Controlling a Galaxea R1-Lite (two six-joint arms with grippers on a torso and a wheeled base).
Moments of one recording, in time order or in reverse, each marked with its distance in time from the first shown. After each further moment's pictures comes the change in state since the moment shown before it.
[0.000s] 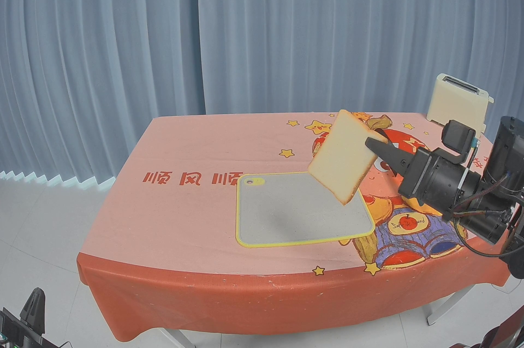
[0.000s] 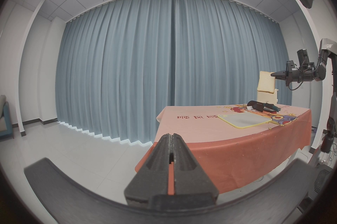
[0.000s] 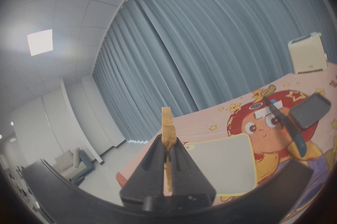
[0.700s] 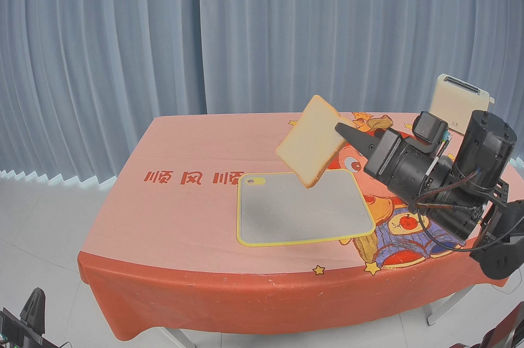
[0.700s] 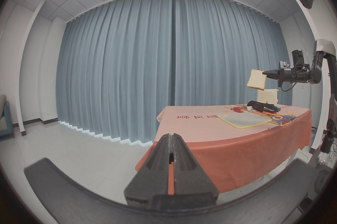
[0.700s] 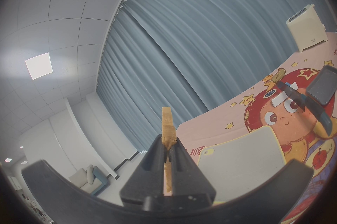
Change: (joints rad) left arm -0.001 0.000 0.000 0.000 0.000 -0.002; right arm 0.053 0.154 -0.086 -0.146 -0.054 0.175
